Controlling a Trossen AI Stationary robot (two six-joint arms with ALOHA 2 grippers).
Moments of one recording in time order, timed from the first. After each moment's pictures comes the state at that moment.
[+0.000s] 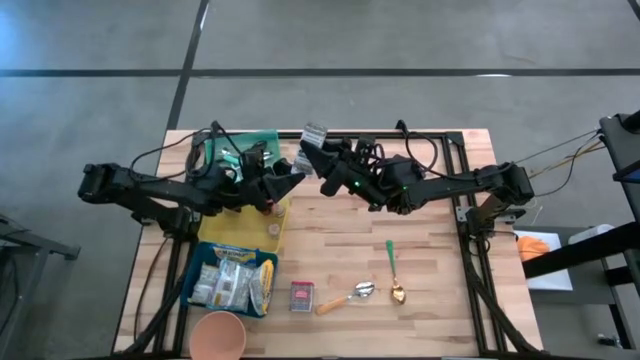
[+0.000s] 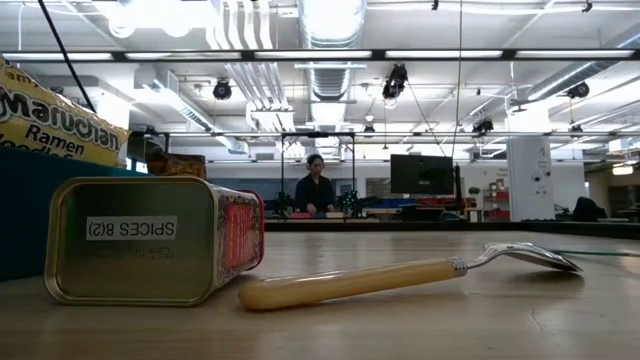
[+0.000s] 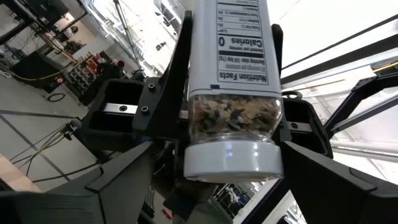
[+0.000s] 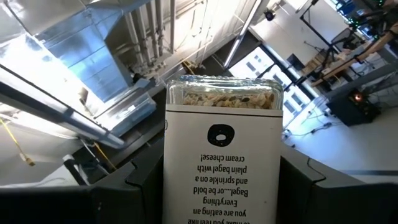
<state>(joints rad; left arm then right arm) -0.06 1.26 0.85 0.85 -0.19 -0.77 0.09 1.68 1.45 0.76 0.54 0.54</state>
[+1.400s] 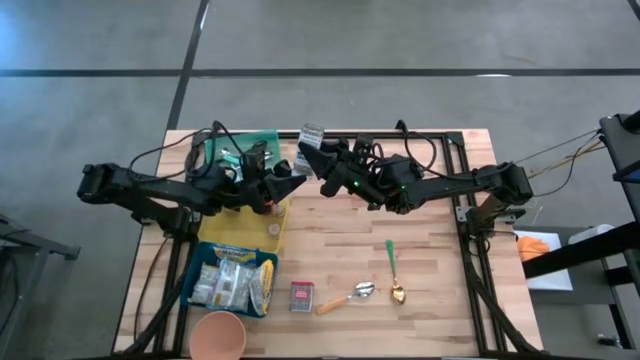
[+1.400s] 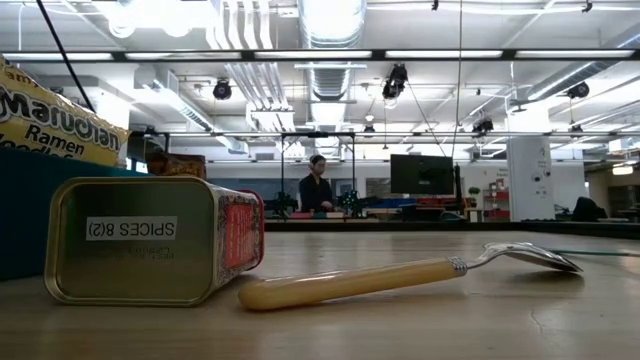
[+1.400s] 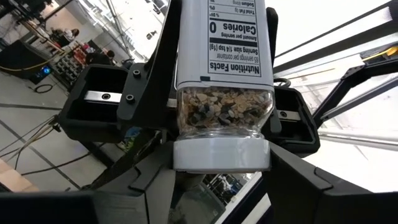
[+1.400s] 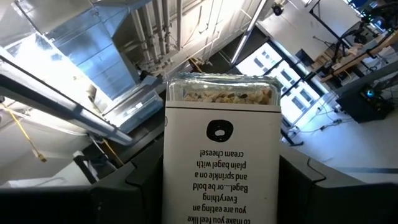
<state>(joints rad) -0.06 1.26 0.85 0.83 -0.13 -0.78 0.09 1.70 1.45 0.77 0.49 0.56</state>
